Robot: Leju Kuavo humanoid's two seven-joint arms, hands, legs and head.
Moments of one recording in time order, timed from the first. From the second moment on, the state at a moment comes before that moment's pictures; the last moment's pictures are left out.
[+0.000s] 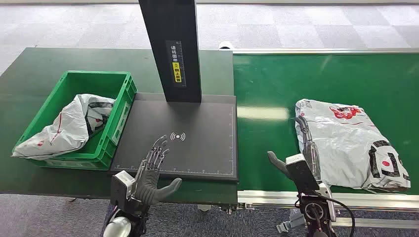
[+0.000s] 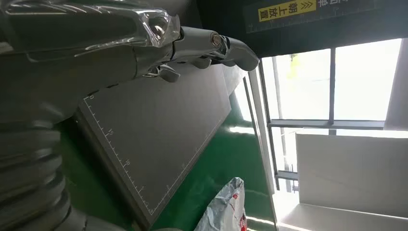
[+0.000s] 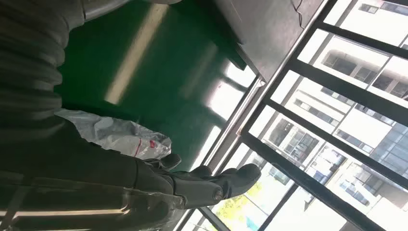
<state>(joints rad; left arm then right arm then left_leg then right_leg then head) -0.01 -0.16 -0.23 -1.38 -0.08 -0.13 -0.49 -0.14 0.02 0.07 -1.28 0.51 -0.03 -0.41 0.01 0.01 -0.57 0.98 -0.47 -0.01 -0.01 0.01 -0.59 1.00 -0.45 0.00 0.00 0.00</state>
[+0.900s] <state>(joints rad) 0.00 -0.13 -0.20 -1.42 0.00 -0.06 -0.48 -0.82 -0.23 -0.05 -0.53 1.01 0.00 -0.01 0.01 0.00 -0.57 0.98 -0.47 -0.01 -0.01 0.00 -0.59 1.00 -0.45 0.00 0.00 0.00</state>
